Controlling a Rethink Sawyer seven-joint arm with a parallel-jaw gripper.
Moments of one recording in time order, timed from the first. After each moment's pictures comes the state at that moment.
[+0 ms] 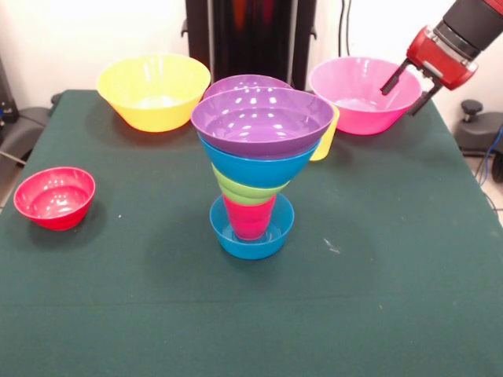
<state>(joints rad) 0.80 -0.27 -0.65 1.57 0.27 0.62 2.48</state>
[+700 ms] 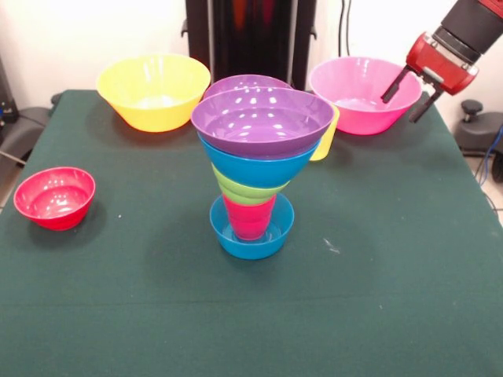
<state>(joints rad) 0.81 -0.26 -0.65 1.58 0.27 0.54 2.48</state>
